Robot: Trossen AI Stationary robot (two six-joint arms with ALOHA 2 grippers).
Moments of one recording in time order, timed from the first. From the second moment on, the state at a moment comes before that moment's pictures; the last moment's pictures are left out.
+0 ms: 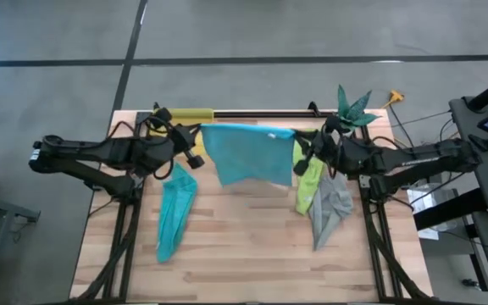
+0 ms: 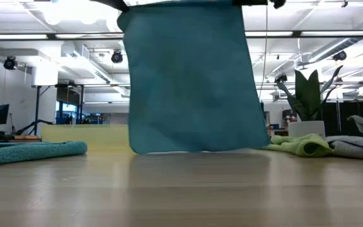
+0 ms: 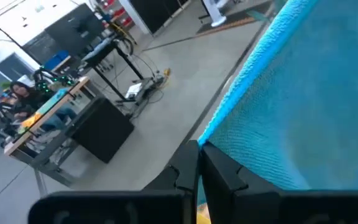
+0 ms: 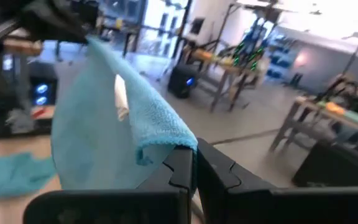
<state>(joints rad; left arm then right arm) -0.09 1.05 1.14 -0.47 -0.94 0.19 0.09 1.04 0.86 0.14 0.73 -0.26</state>
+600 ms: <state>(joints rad) -0.43 1.17 1.14 -0.82 -0.95 -0.30 0.28 1.27 0.87 -0.15 0.52 -0.02</state>
